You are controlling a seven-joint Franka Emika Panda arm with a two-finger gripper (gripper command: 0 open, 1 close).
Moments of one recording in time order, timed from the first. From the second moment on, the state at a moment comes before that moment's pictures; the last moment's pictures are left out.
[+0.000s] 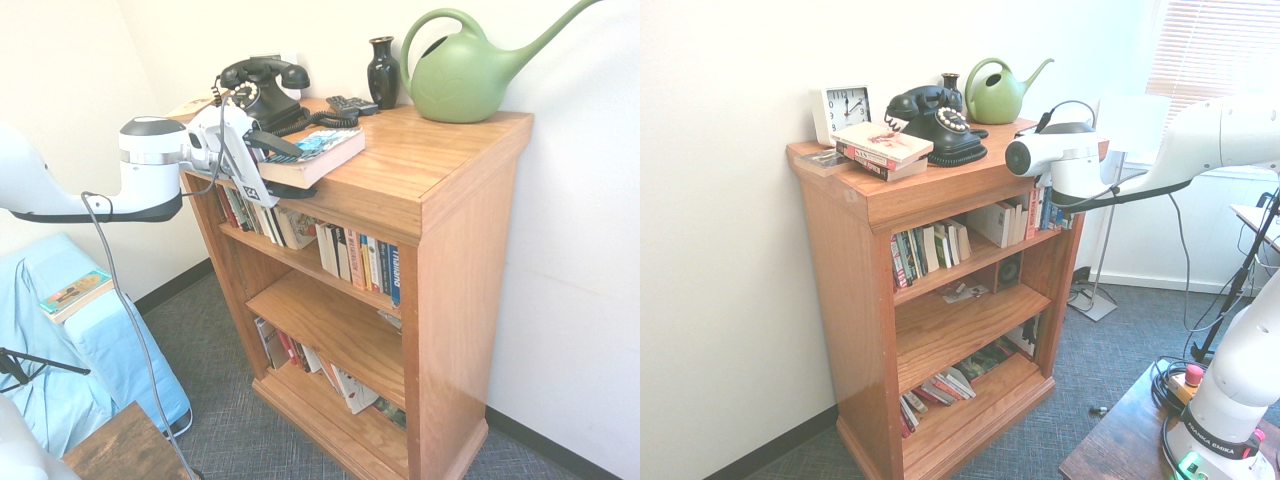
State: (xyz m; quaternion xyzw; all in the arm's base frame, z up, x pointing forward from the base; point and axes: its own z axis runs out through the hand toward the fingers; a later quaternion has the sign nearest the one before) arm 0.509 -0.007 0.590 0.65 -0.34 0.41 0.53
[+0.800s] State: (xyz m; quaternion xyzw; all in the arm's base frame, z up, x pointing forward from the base) arm 0.512 -0.006 0.588 0.65 -0.34 0.41 0.53
